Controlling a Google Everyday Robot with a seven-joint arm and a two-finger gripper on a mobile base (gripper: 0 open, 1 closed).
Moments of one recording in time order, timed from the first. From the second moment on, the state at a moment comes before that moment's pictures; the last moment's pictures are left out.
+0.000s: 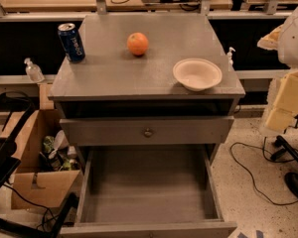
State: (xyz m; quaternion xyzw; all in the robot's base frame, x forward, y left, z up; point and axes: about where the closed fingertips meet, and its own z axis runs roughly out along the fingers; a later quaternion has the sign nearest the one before) arm 0.438 -0.215 0.984 -0.60 0.78 -0.04 0.17
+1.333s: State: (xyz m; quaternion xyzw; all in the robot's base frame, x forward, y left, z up) arm 0.518 -0.201 0.973 -0.51 0.79 0.00 0.35
